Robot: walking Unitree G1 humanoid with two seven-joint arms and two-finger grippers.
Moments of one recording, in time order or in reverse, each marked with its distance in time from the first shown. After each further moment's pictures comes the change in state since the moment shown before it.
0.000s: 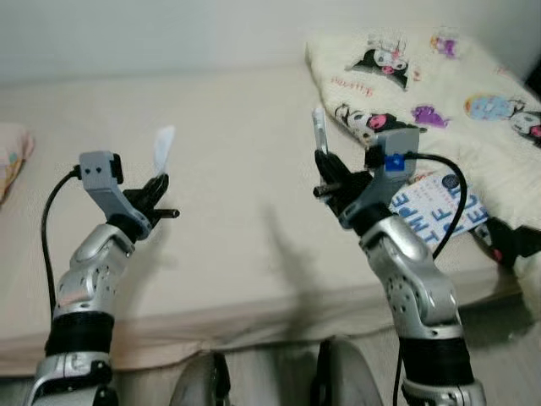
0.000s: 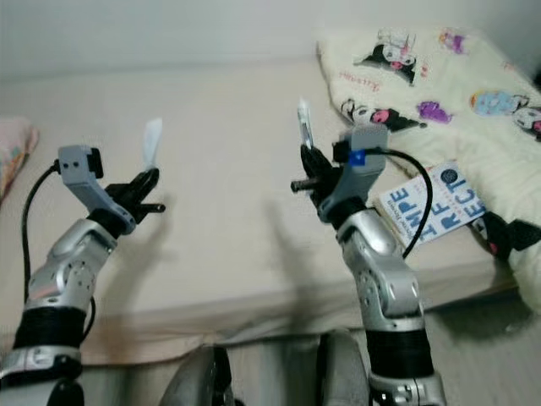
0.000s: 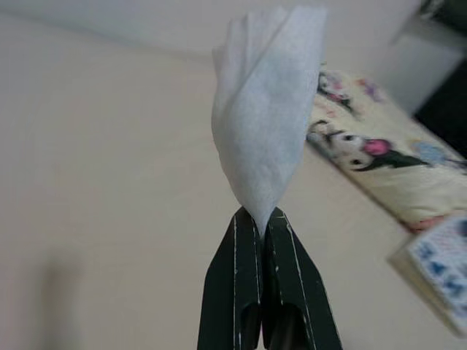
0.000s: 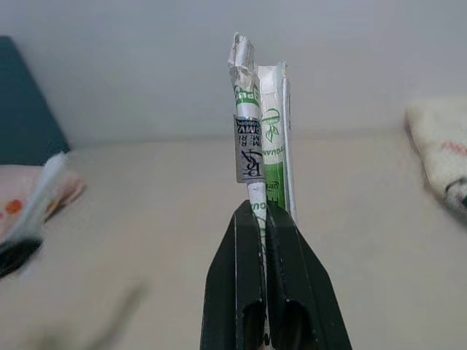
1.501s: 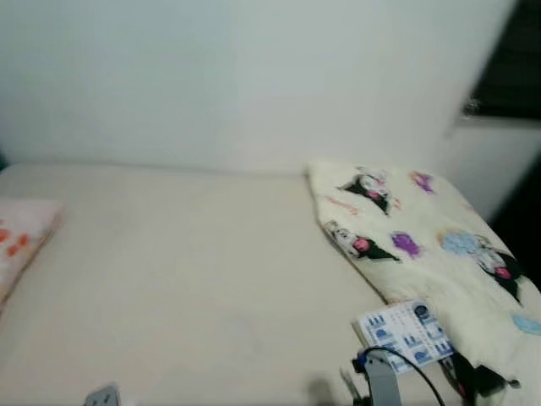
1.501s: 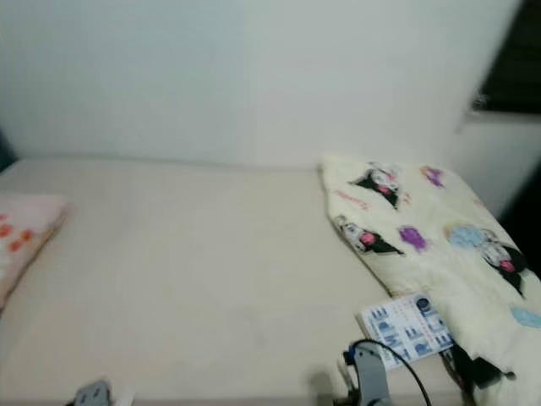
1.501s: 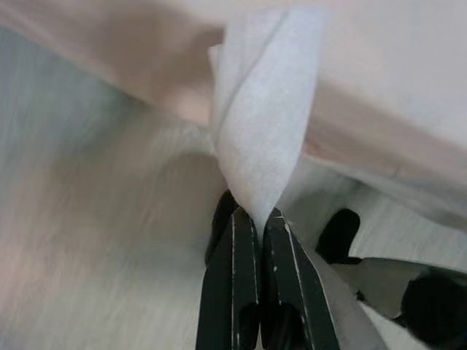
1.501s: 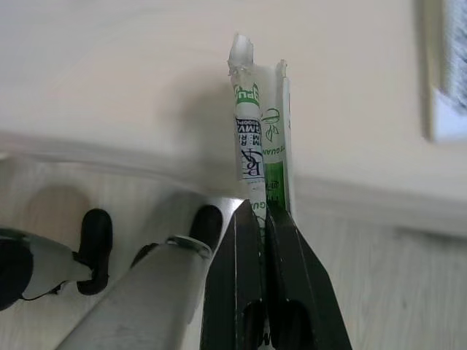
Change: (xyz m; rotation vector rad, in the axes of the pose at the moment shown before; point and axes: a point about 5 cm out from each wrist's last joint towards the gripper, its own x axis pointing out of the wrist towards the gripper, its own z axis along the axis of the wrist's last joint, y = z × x) left arm -0.223 0.031 -0.227 0.018 1.046 0.745; right arm -0.231 -0.039 -0.250 0.076 1.203 -0.328
